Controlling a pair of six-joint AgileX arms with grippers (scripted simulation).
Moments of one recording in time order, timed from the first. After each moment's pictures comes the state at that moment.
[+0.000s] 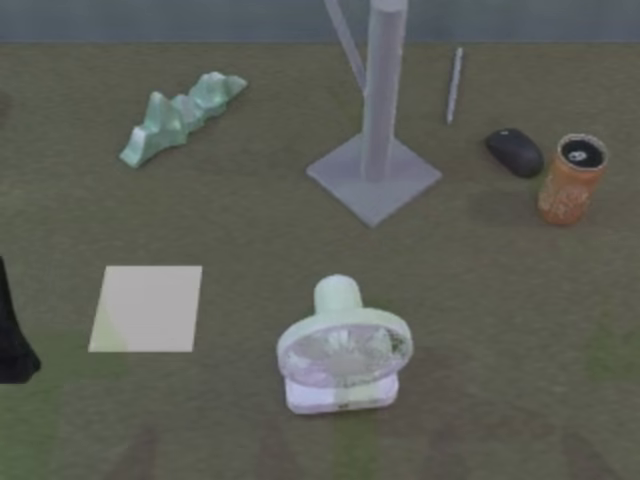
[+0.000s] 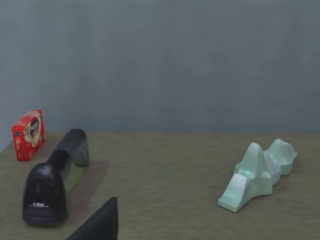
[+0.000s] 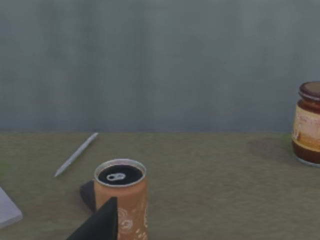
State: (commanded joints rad) left arm 0.00 0.00 0.00 0.00 0.00 0.00; right arm 0.00 0.00 0.00 0.00 0.00 0.00
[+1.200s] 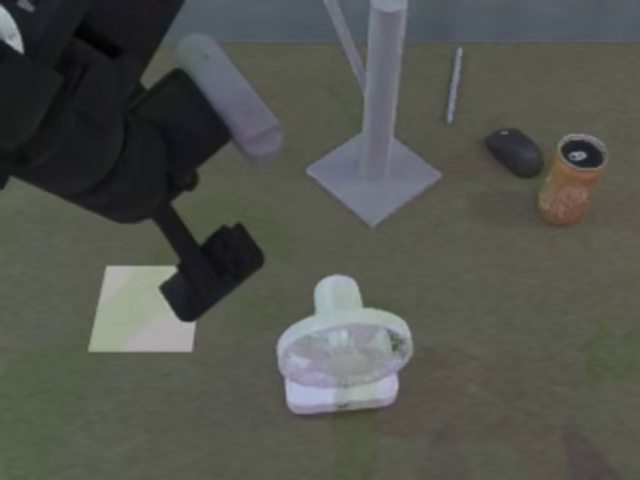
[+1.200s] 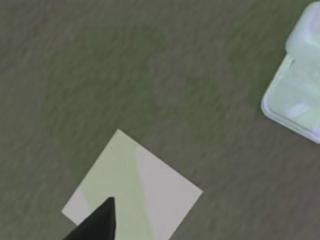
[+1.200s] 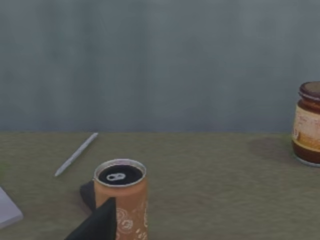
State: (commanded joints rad) left arm -0.61 1.35 1.28 -1.00 0.00 0.42; right arm 0.00 0.00 0.00 0.00 0.00 0.00
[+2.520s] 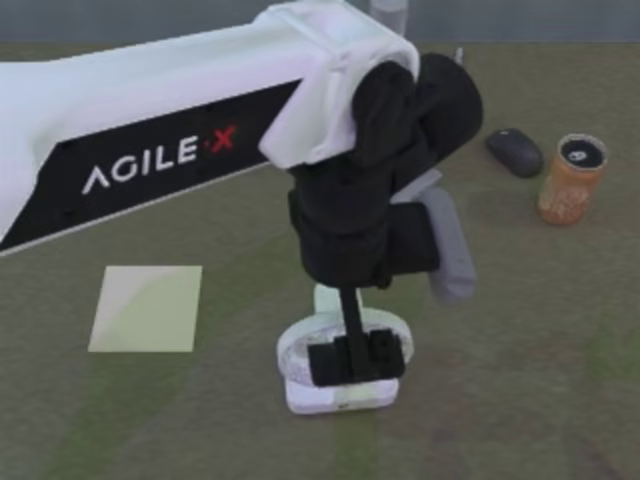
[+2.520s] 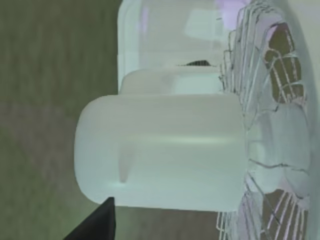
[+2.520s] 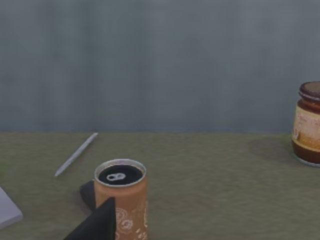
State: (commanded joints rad) left arm -0.87 1.96 1.66 -1.27 0.00 0.60; right arm 0.00 0.00 0.00 0.00 0.00 0.00
